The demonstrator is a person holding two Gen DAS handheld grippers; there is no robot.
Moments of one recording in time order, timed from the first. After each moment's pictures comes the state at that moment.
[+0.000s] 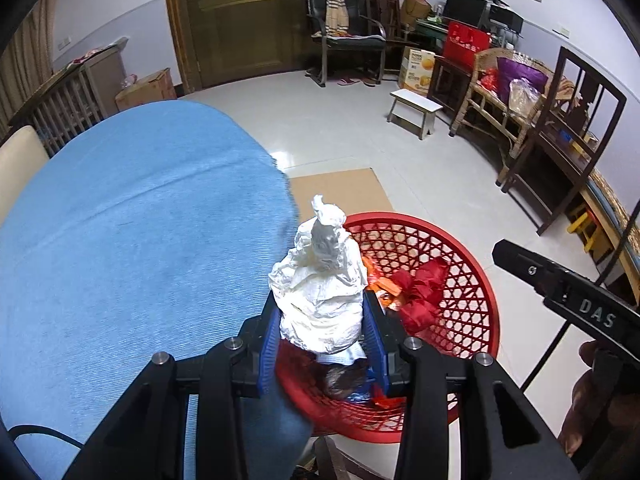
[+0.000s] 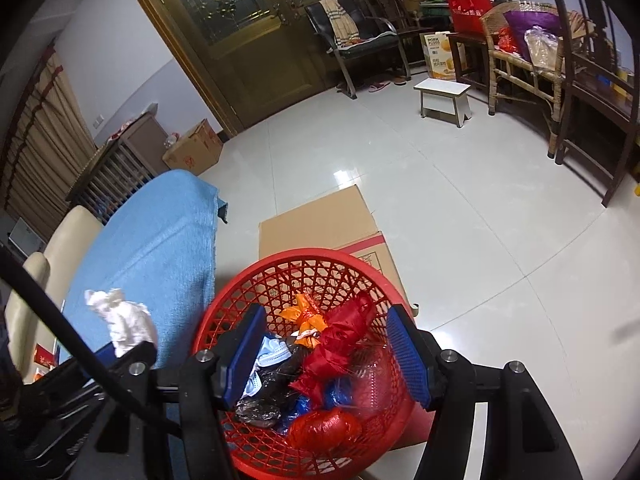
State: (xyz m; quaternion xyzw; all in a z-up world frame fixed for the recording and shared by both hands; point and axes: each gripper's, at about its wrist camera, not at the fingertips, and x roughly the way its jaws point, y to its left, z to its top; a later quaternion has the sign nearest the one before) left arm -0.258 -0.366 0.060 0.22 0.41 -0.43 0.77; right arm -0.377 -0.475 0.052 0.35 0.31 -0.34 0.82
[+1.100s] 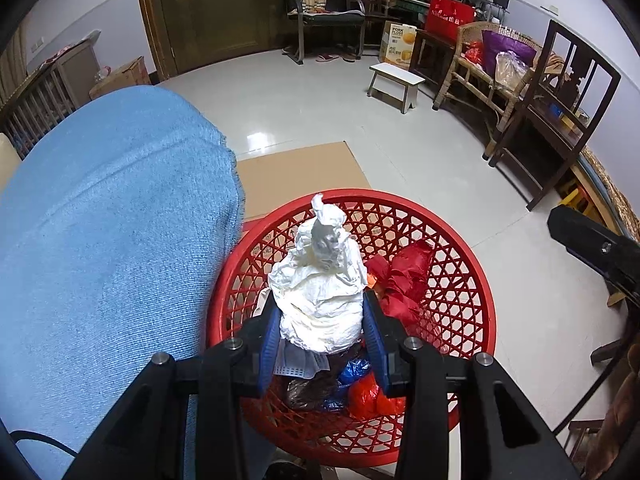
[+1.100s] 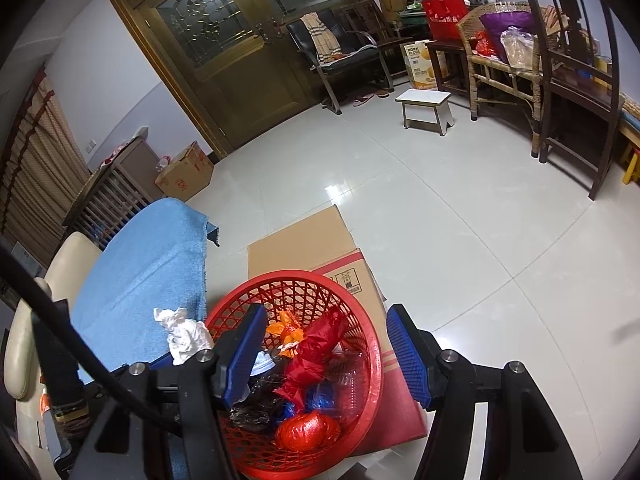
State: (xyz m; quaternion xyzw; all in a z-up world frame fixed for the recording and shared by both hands) left arm -0.265 -0.404 0.027 0.24 0.44 -0.45 0.74; right arm -0.410 -0.487 0.067 0.36 0.28 -0.36 0.81
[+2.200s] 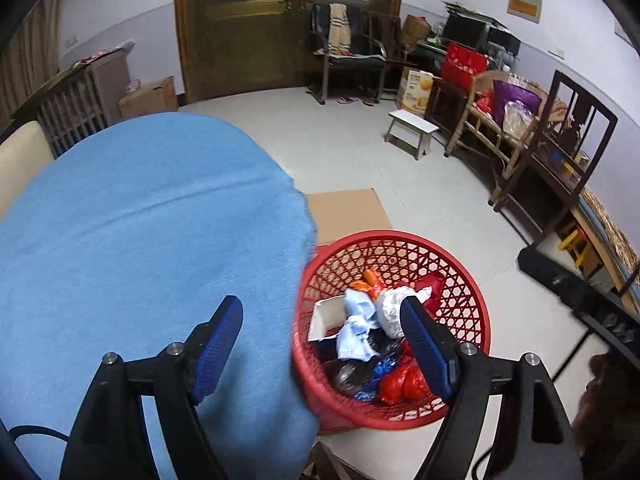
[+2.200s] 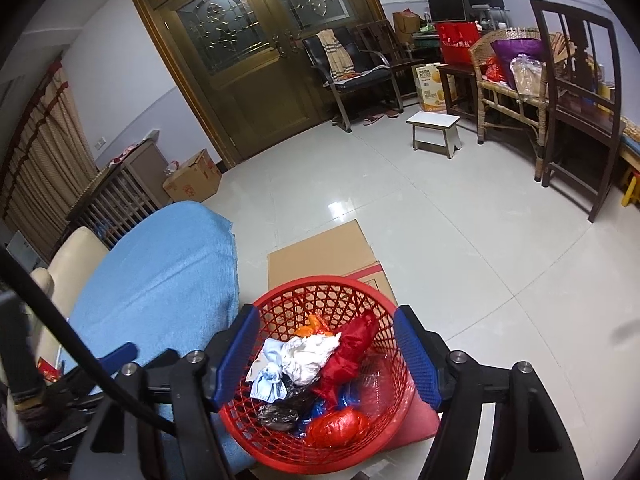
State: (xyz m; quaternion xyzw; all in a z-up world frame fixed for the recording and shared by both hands) left arm -0.244 -0.325 0.087 0.18 0.39 -0.44 0.79; right arm -0.388 -0.443 0.095 0.32 0.27 -0.37 0.83
